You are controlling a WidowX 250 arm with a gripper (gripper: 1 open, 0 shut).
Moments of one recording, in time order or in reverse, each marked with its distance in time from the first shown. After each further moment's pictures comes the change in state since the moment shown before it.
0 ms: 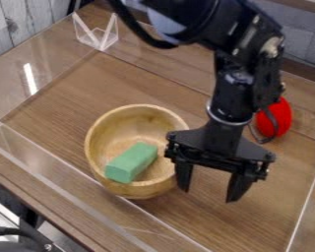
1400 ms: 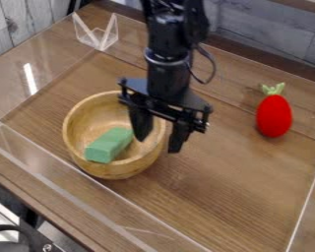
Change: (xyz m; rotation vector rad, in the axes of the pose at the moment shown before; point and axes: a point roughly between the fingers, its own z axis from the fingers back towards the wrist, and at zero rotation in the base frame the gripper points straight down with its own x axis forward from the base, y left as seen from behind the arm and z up) arm 0.033 0.067 0.028 -0.035 -0.003 -0.232
